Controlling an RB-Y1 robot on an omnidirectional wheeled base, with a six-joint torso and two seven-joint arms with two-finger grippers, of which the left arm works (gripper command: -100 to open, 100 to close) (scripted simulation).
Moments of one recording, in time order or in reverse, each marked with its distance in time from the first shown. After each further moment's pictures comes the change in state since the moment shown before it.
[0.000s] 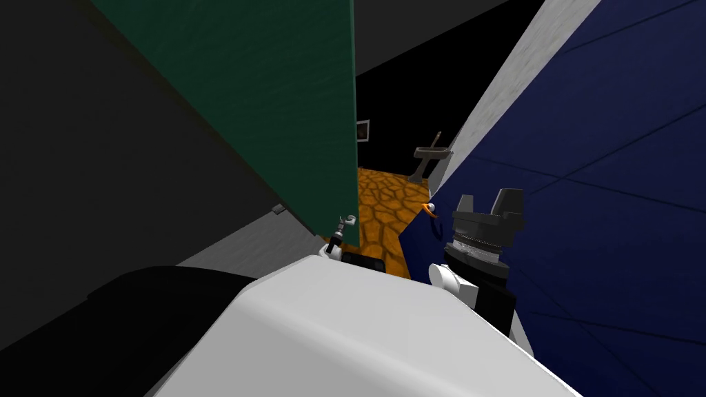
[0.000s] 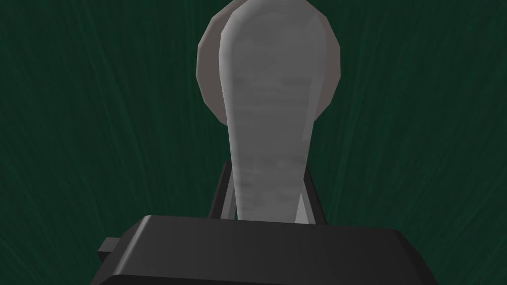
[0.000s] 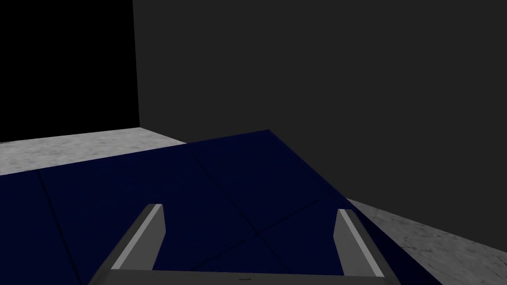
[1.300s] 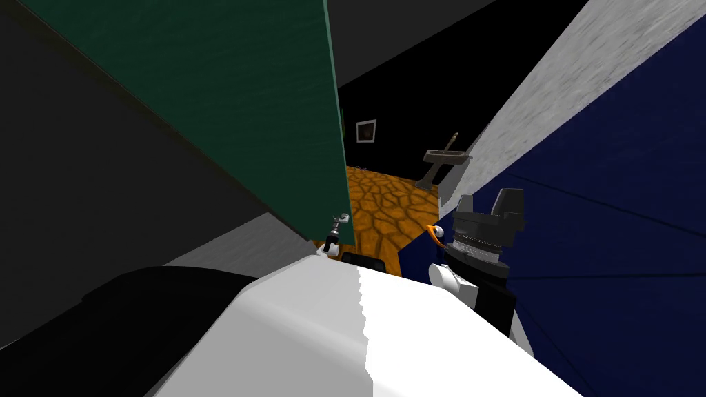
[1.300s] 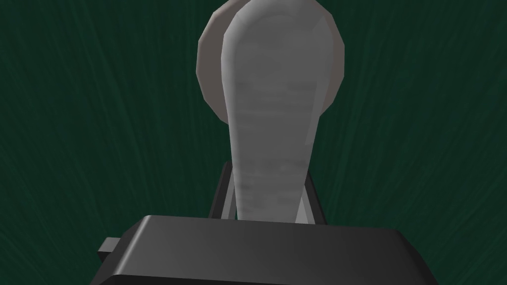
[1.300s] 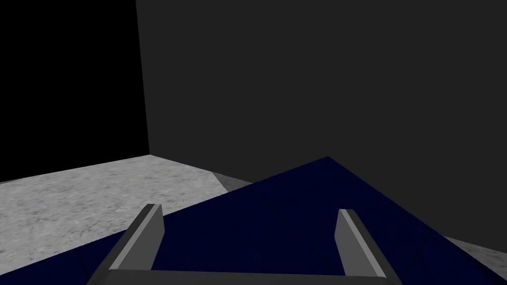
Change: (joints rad) arm -0.020 -0.018 0.149 0.032 0.053 0.000 -0.044
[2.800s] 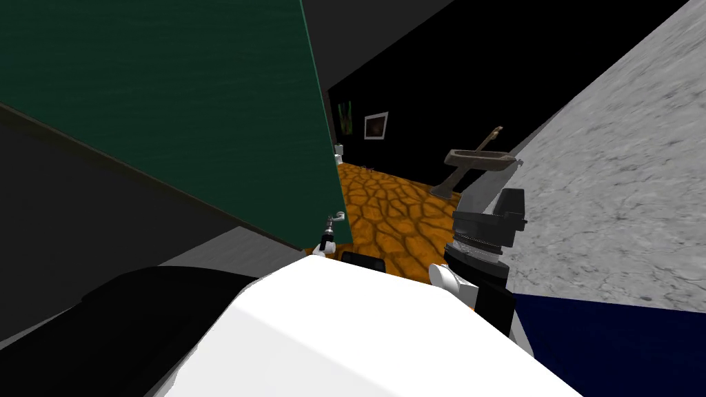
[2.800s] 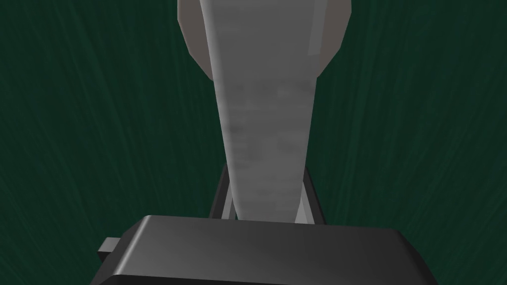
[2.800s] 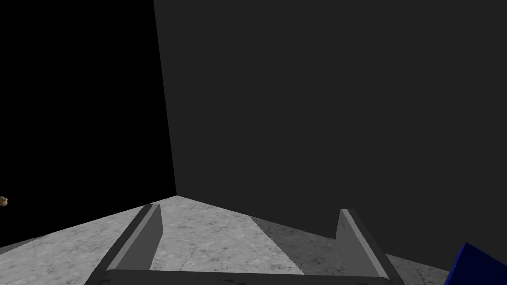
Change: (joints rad) arm 0.000 0.002 0.134 -0.023 0.062 0.002 -0.091
